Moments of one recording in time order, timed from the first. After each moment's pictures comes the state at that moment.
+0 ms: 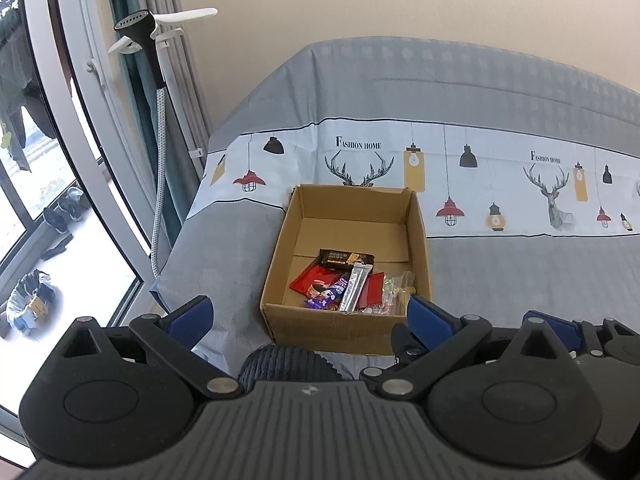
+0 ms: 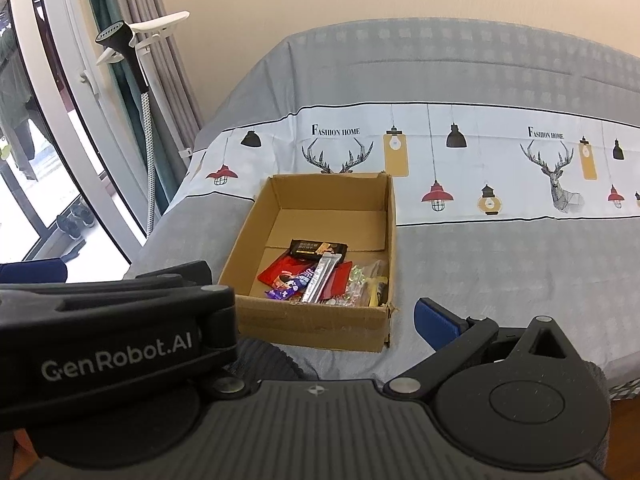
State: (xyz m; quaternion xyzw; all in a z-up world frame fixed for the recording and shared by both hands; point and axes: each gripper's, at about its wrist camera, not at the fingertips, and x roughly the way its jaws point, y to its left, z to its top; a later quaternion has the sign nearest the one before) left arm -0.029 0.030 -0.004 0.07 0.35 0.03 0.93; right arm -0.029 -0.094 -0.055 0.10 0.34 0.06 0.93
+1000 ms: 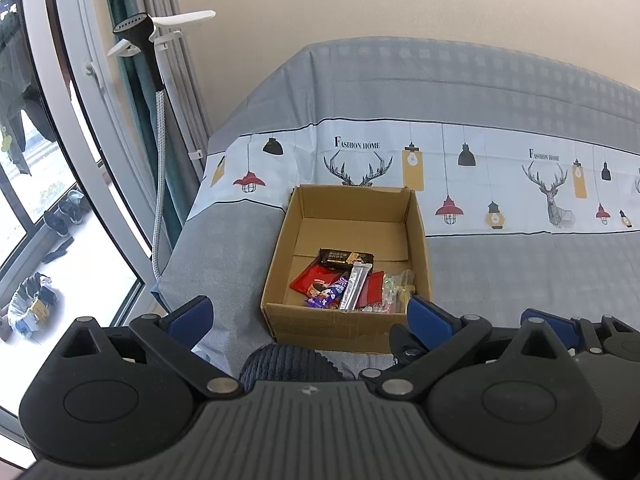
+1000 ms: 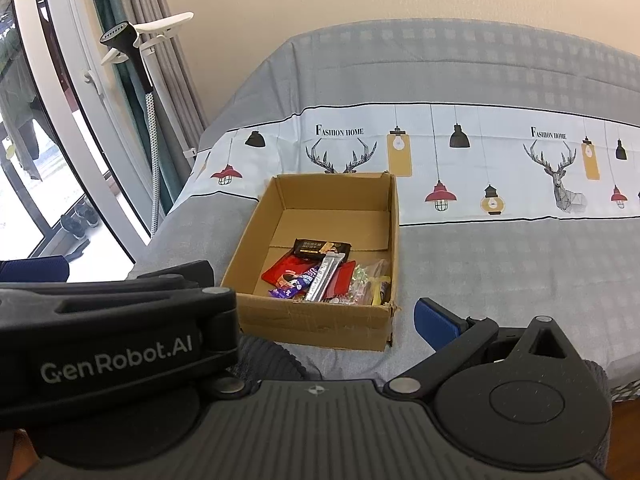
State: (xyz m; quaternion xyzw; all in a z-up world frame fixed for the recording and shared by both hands) left arm -0.036 0.027 -0.006 0.07 0.35 0.03 0.93; right arm -0.032 -0.094 -0.055 0.10 0.34 0.07 0.93
